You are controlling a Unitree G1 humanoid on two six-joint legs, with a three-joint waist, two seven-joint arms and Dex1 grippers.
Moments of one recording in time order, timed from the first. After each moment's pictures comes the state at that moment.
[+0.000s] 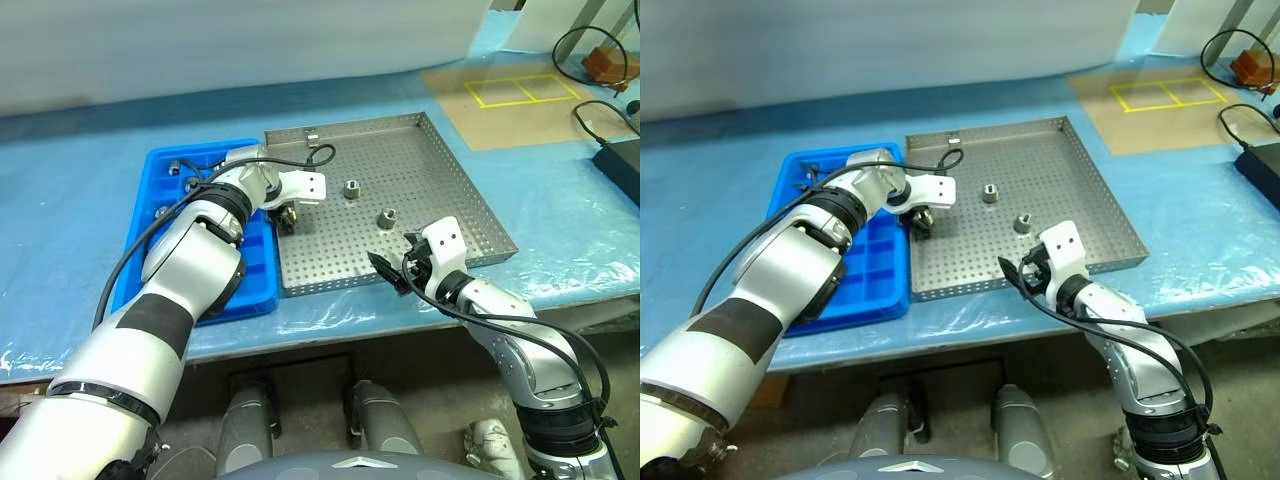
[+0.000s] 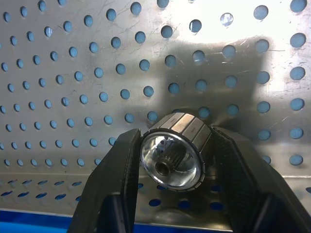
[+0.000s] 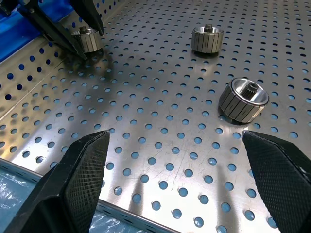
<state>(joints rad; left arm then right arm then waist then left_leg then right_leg) -1.40 0.19 -0.46 1.37 0.57 0.05 -1.03 -0.12 -0.43 0.02 -0.49 0.32 0.75 0.35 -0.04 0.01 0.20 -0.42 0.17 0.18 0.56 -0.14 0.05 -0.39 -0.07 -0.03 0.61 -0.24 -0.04</state>
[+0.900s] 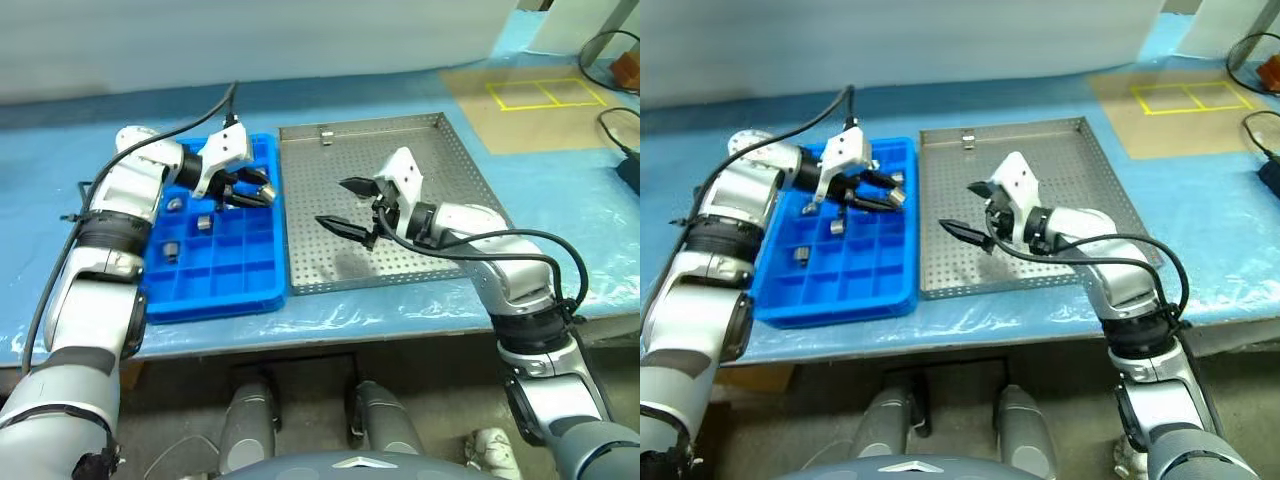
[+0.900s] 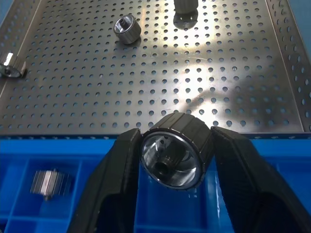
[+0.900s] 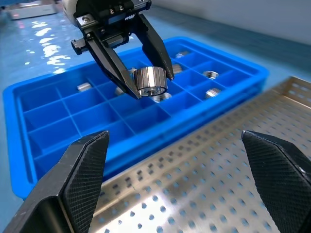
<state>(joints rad) -0.95 0.60 -0.07 0.47 0.02 0.20 -1.43 -0.63 -0.45 0.17 -0.18 0.40 0.64 0.76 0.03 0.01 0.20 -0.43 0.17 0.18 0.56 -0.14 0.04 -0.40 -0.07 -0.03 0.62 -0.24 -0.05</state>
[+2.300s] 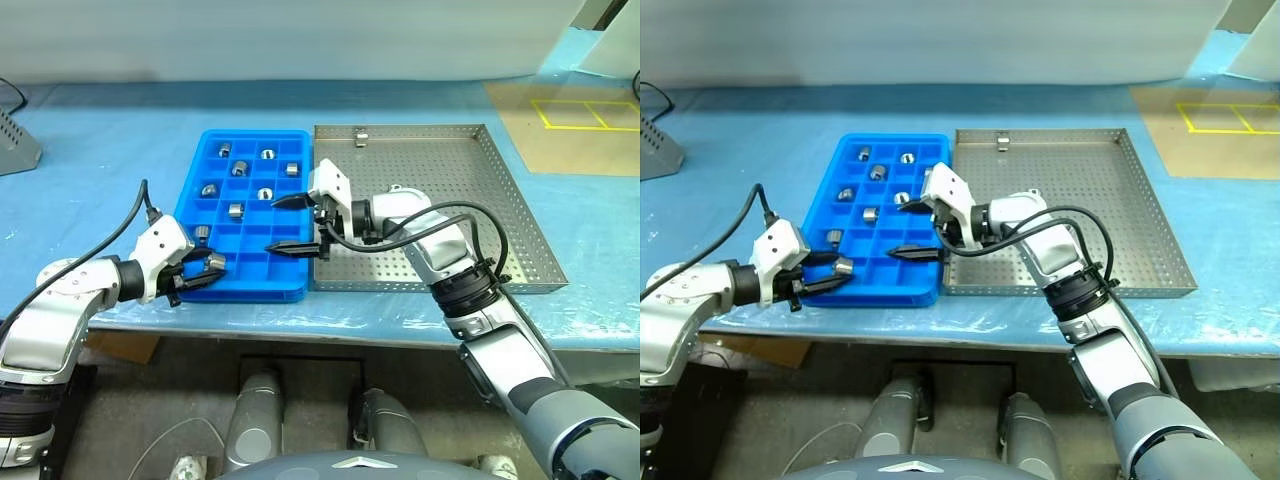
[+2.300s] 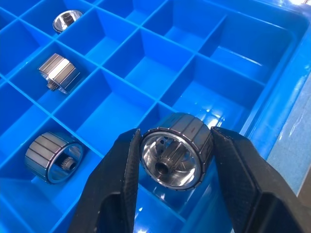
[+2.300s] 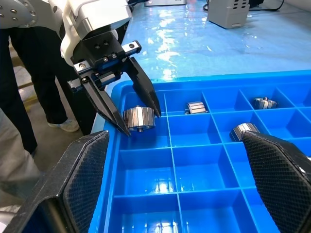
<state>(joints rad) -0.12 0.80 0.14 -0.27 -0.27 0.51 -1.00 -0.81 -0.28 0.33 0.15 0.27 0.44 1.07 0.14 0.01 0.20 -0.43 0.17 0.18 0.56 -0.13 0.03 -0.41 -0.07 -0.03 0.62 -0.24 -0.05</state>
